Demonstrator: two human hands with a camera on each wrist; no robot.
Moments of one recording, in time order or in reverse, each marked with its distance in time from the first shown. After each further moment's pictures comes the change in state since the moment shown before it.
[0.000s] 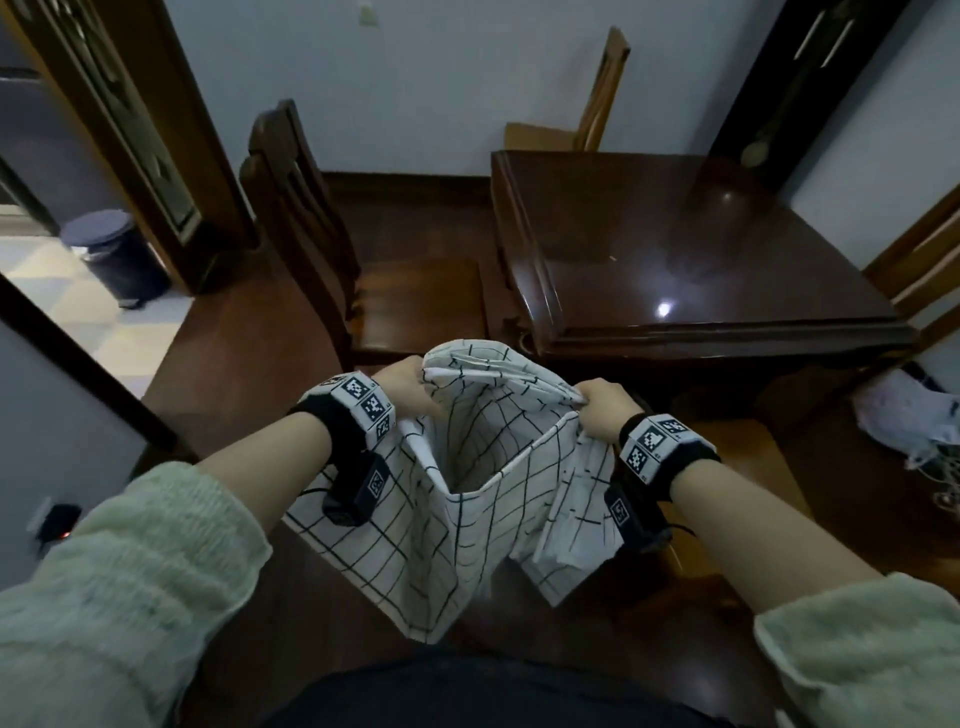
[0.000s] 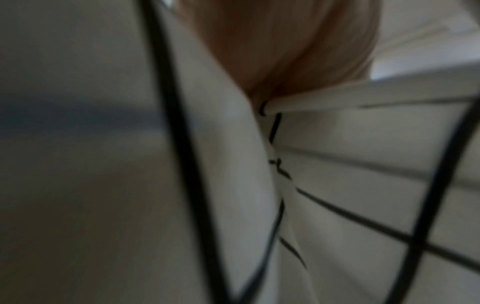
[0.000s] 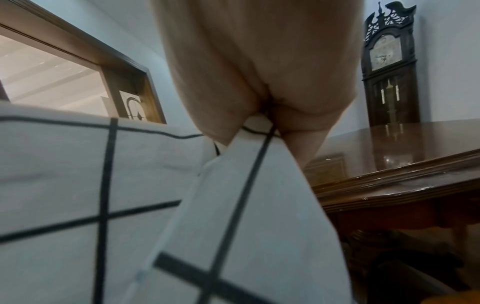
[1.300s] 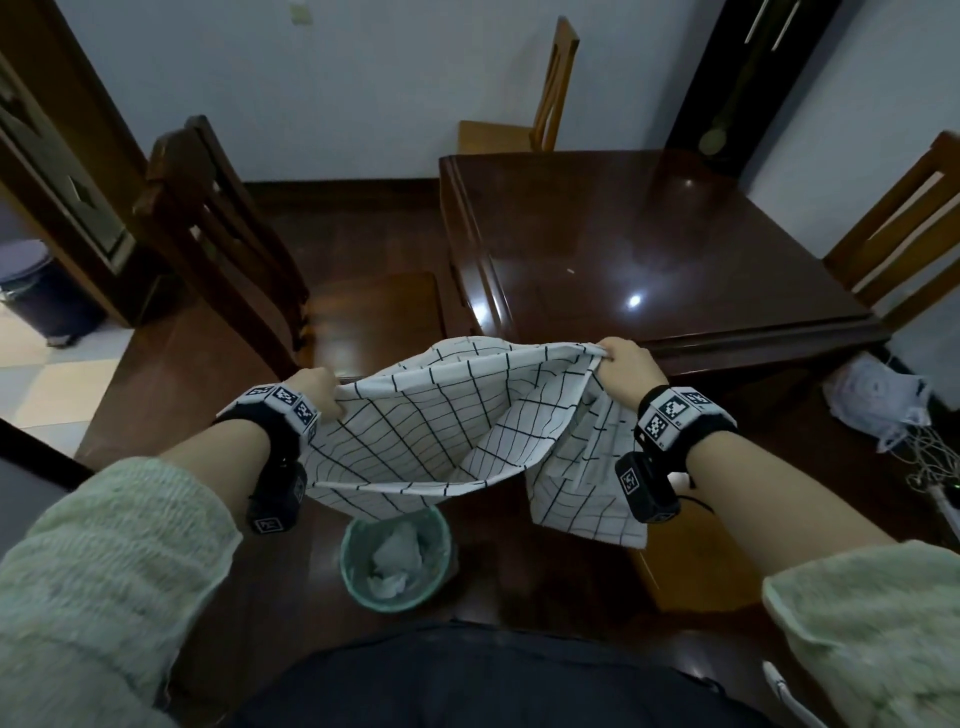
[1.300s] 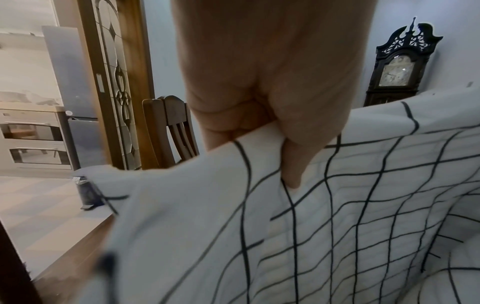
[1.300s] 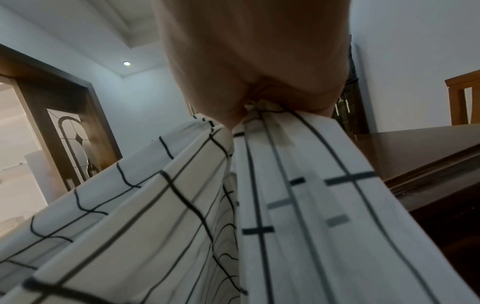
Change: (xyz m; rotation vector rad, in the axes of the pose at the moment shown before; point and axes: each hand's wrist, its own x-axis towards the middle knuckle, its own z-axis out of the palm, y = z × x) left_hand 0.091 0.002 -0.052 0.453 0.142 -0.158; right_hand 0.089 0.071 -0.090 0.171 0.290 0.093
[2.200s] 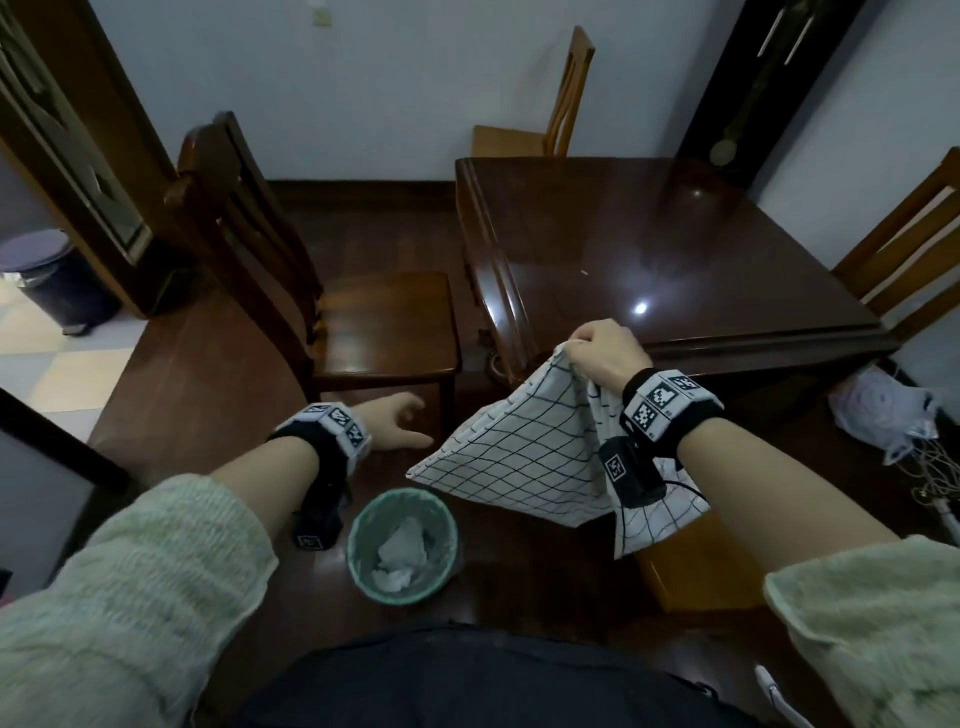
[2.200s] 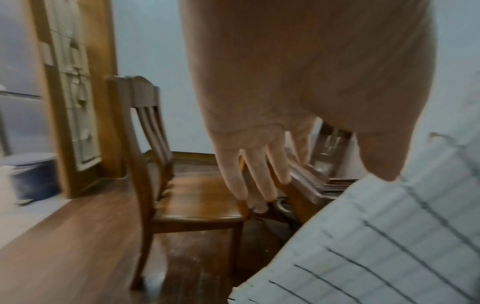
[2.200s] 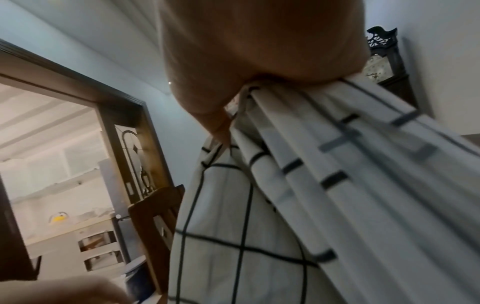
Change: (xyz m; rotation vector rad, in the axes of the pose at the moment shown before) left_hand -0.030 0.024 0.041 -0.311 -0.194 0.279; right_hand -0.023 -0.057 0.007 0.041 0.002 -0.090
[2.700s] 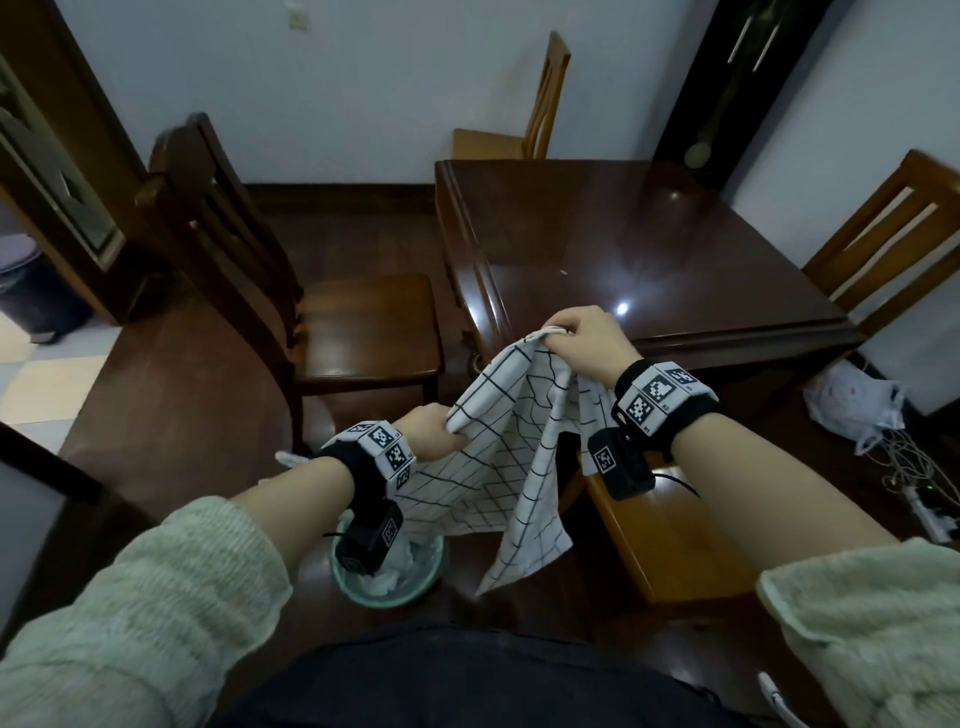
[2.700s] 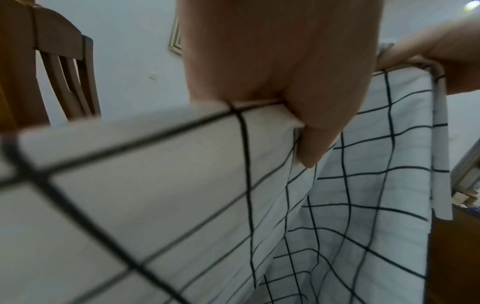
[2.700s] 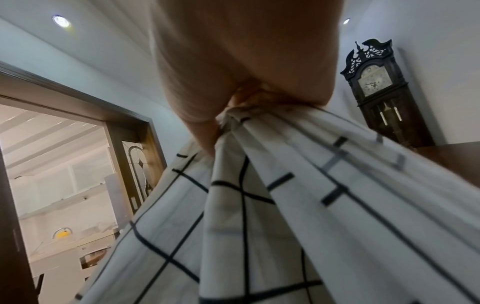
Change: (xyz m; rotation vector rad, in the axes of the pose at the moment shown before) left_hand -0.008 0.079 0.034 -0.011 0.053 0.148; right_hand -0.008 0.001 -0.013 0.084 0.046 -0.182
